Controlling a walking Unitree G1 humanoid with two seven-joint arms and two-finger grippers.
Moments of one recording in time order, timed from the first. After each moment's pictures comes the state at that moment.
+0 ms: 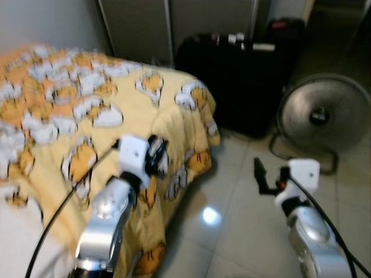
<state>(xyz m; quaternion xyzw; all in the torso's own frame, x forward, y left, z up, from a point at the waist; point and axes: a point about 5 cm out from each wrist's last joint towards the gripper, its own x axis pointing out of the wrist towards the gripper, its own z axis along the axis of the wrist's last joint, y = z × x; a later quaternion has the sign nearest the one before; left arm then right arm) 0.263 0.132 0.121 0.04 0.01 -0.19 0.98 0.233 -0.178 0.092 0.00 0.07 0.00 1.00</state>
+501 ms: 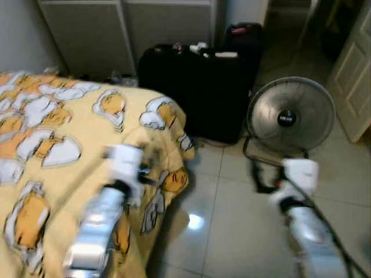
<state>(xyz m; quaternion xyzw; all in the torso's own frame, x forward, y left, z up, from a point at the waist) 0.253 0.138 0.111 0.05 0.03 -0.19 0.98 0.232 -0.180 0.089 0.00 0.06 0.00 1.00</state>
